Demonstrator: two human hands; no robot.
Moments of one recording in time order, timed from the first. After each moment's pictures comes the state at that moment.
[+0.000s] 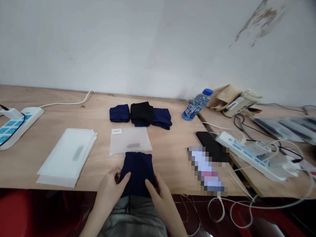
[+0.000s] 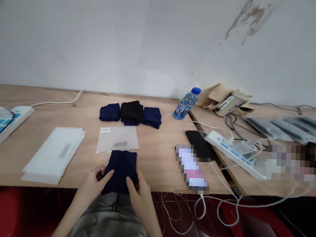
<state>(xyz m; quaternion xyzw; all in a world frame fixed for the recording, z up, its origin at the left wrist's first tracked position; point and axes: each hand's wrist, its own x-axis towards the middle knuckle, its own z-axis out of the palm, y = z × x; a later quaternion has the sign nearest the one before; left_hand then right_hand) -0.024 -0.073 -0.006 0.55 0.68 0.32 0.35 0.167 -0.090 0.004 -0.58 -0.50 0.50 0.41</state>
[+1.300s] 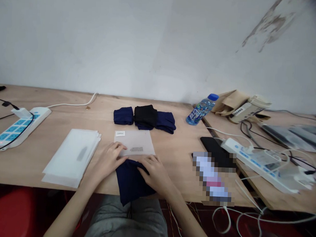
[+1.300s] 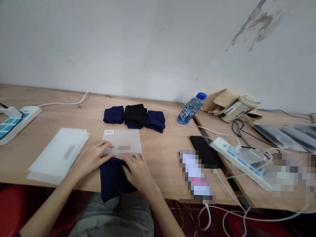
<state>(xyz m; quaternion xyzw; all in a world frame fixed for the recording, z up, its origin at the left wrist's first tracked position) -0.067 0.009 0.034 0.79 0.55 0.23 0.17 0.162 -0.009 0.023 -0.44 -0.86 0.18 0.19</state>
